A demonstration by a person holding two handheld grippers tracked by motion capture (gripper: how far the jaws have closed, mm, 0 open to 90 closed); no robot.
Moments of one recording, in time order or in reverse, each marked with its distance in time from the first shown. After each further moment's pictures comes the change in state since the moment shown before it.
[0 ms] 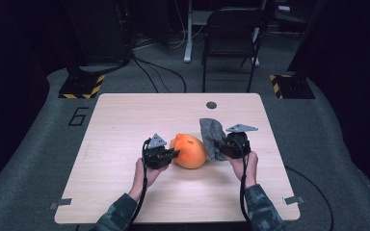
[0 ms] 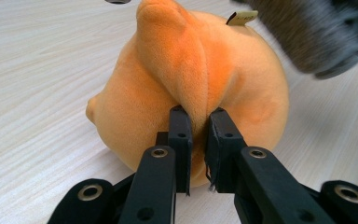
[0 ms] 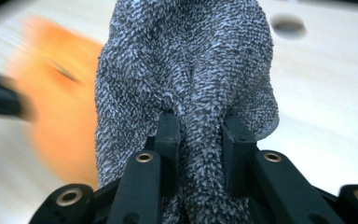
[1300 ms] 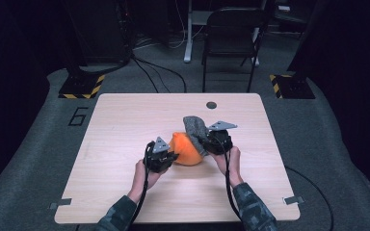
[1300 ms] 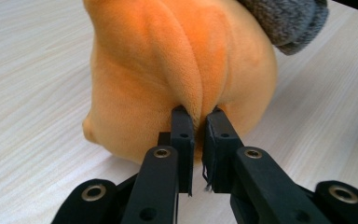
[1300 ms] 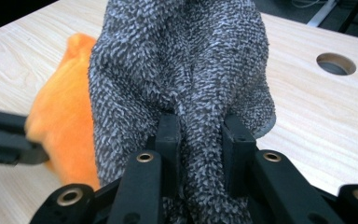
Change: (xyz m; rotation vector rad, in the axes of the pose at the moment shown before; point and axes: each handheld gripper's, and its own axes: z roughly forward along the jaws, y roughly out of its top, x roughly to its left) left arm -0.013 -0.004 0.000 0.054 0.050 0.082; right arm 0.024 0.009 0.048 -0.025 0.026 -0.093
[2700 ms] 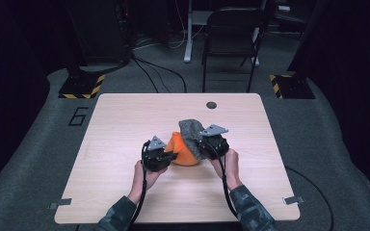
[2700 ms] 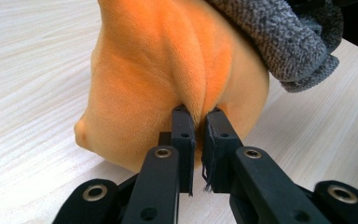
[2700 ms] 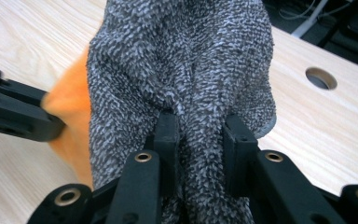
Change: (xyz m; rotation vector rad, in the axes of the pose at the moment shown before) left arm 0.010 -0.002 -0.003 -0.024 -0.035 -0.104; right arm 0.024 0.003 -0.009 0.039 -0.074 -0.150
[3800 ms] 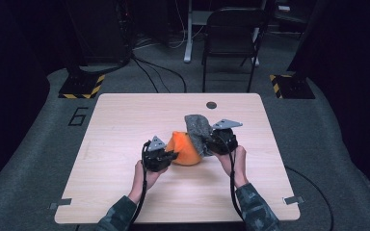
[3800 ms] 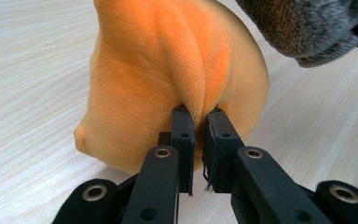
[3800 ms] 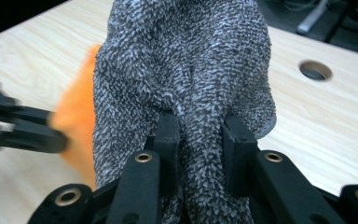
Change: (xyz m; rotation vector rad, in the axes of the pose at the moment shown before) left arm -0.002 0.000 0.001 -0.018 0.004 0.036; right arm -0.018 0.009 -0.021 -0.036 0.058 0.119
